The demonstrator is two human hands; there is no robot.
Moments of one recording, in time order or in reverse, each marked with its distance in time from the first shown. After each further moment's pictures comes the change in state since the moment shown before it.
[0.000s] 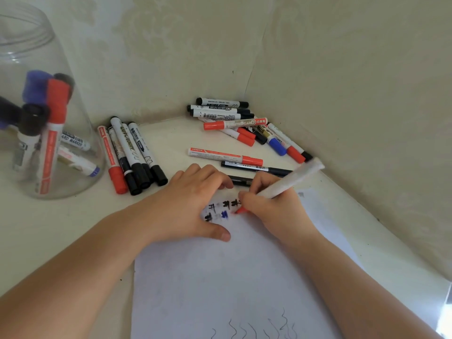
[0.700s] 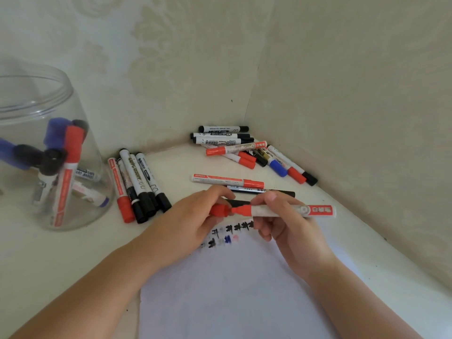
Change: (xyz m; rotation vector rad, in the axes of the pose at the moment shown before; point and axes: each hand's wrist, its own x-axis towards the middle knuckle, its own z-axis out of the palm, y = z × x) left_hand -0.002 0.004 -0.003 -0.252 0.240 -0.005; right_hand -0.005 -0.005 -0.011 0.474 -0.135 -0.084
